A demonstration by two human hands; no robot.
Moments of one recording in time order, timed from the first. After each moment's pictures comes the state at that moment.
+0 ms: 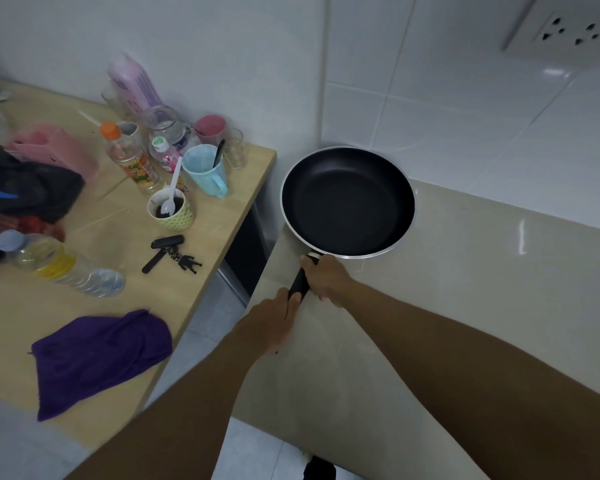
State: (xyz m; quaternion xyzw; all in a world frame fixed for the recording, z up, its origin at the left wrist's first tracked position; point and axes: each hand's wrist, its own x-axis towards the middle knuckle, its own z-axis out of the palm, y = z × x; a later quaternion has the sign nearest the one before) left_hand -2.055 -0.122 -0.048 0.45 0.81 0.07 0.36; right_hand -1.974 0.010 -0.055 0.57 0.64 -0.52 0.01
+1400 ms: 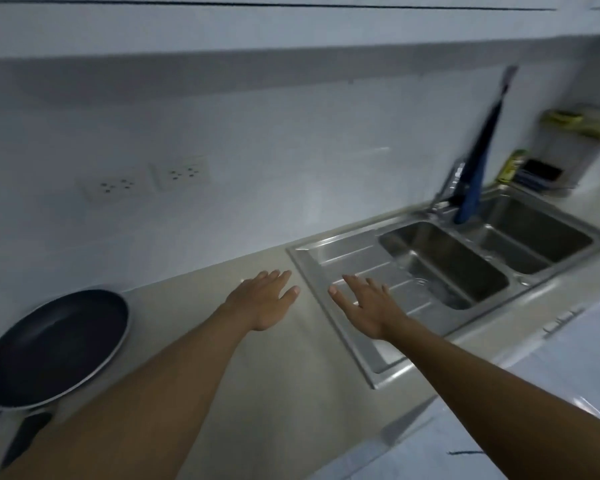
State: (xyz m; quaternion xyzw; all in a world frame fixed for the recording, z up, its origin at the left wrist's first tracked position) left_hand -1.630 0.012 0.137 0.84 0.51 -0.03 0.18; right_hand -1.395 -0.054 0.104 0.72 0.65 -0.18 -0.13
